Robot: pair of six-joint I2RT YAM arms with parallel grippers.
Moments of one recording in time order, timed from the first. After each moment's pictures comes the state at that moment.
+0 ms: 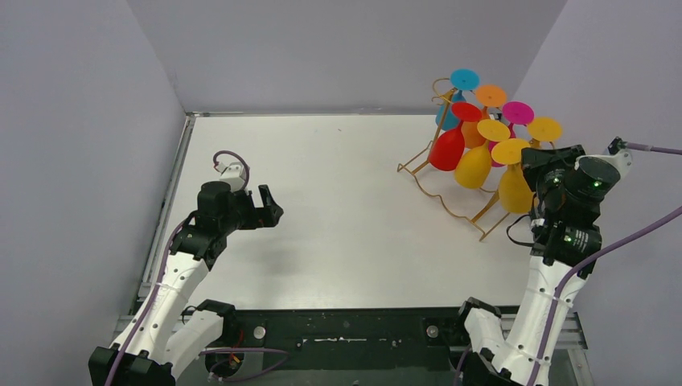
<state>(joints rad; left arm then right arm) -0.24 0.88 0.71 -0.41 0.14 -0.36 -0.44 0.87 1.31 -0.67 -0.19 0.80</state>
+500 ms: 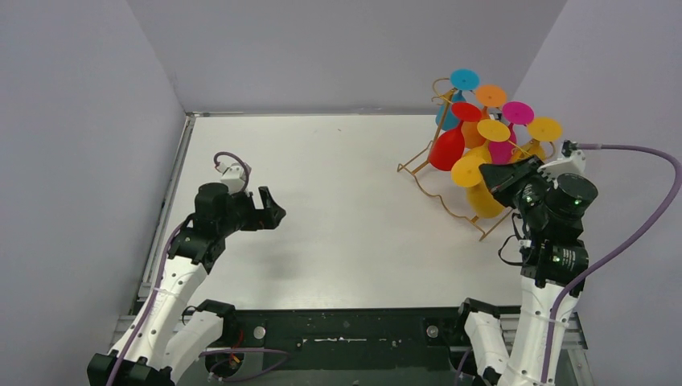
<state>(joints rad) -0.24 0.85 0.70 -0.40 0.19 -0.36 -0.31 0.76 1.21 -0.69 -0.39 0.67</state>
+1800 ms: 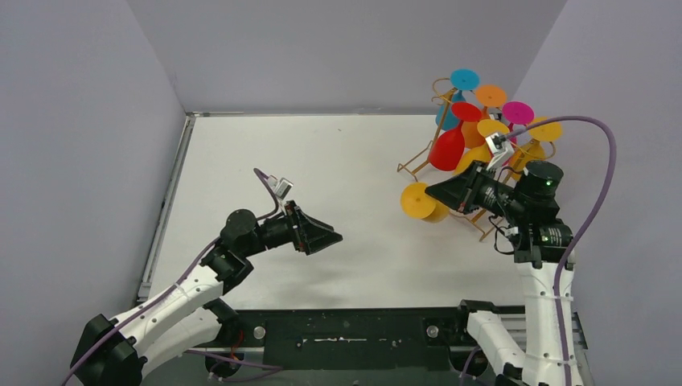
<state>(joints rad) -0.68 0.86 0.46 0.42 0.53 -0.90 -0.10 0.82 1.14 -0.68 -0.93 0.44</state>
